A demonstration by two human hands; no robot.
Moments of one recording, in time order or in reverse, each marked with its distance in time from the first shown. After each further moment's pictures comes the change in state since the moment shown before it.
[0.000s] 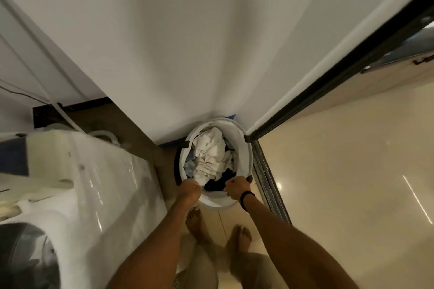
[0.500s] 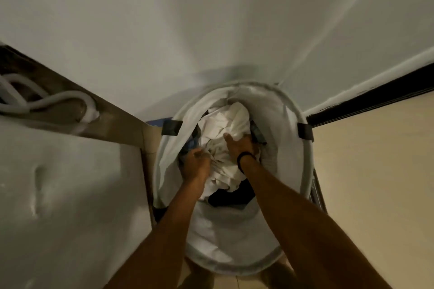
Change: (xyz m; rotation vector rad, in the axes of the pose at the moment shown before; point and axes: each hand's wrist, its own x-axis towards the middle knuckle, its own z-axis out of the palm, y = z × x) left_hand 0.335 -0.044 0.125 -0.755 0.263 -0.182; right_hand 0.353 -0.039 0.066 0.324 0.184 -0.007
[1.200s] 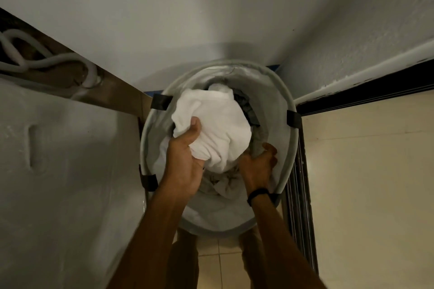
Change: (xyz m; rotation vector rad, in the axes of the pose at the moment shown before) left_hand -0.170 0.071 -0.014 -0.847 -0.210 0.084; right_hand -0.119 0.054 -0.084 0.208 0.150 -0.010
